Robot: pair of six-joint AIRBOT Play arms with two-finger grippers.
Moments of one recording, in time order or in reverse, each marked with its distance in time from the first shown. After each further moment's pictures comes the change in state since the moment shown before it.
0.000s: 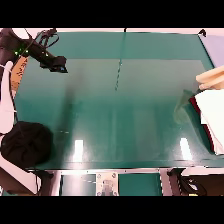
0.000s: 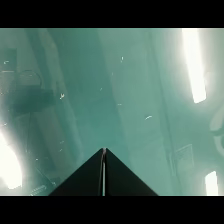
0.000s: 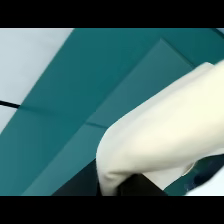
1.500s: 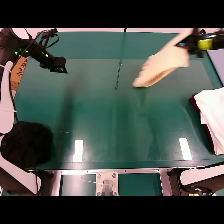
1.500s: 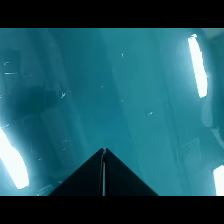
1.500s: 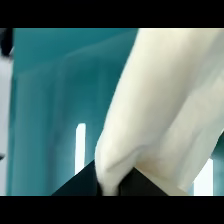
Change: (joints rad) left arm 0.000 0.000 0.000 0.003 -0.009 0.045; right arm 0.585 -0.044 -0.039 0.070 0.095 -0.047
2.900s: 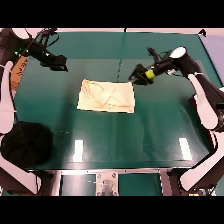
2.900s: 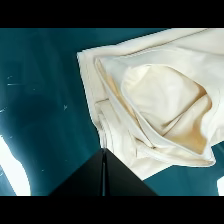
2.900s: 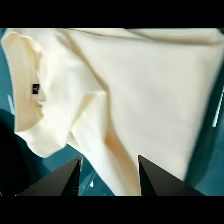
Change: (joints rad) left arm 0.000 0.000 0.000 -0.006 0.041 0.009; right arm 0.360 -0.222 -0.250 -0.023 -0.015 -0.072
